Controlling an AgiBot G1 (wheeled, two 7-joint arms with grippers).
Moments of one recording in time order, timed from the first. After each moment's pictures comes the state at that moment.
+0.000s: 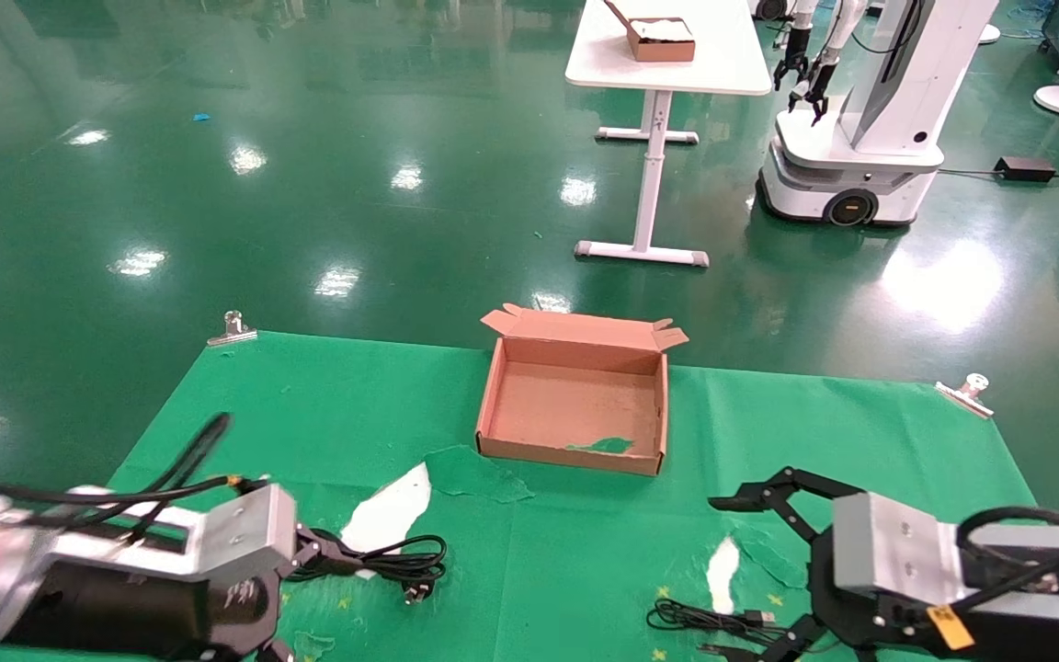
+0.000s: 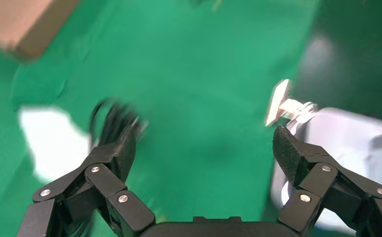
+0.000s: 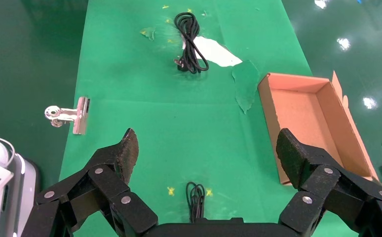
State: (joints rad) left arm -1.48 0.79 0.68 -1.09 1.53 1.53 -0.36; right arm 1.15 -0.59 -0.39 1.32 -1.22 -1.35 0.08
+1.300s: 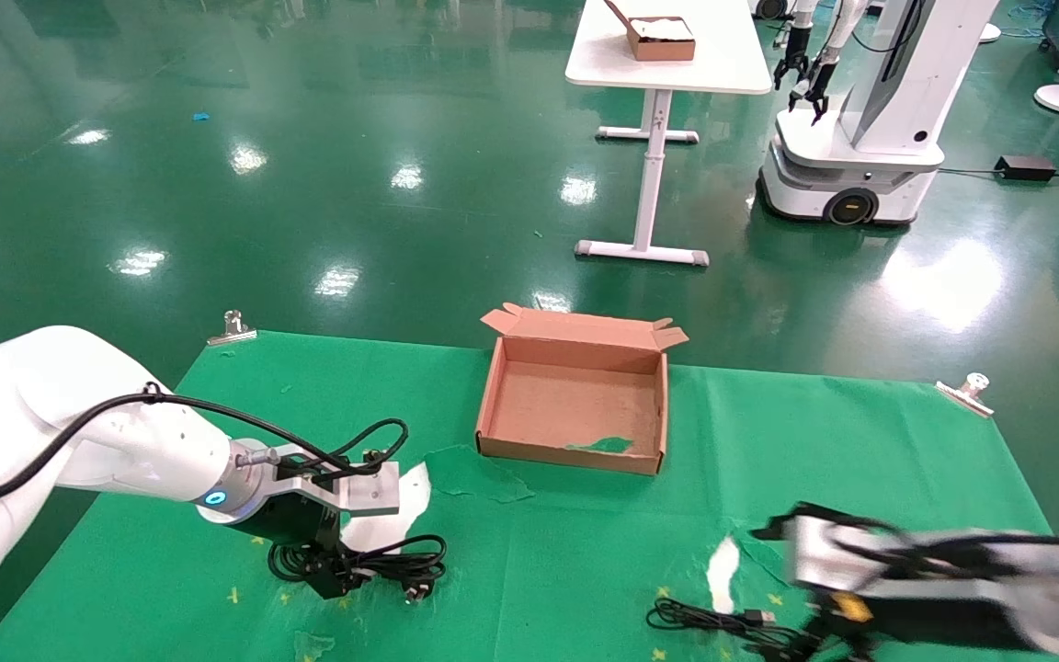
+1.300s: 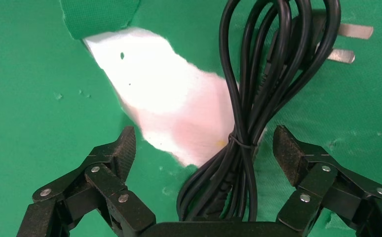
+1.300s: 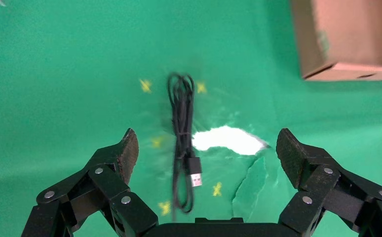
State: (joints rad) left arm -1.73 1.34 0.86 -0.13 1.95 1.09 0.13; right arm 1.28 -0.77 -0.56 1.05 -1.61 -1.28 0.08
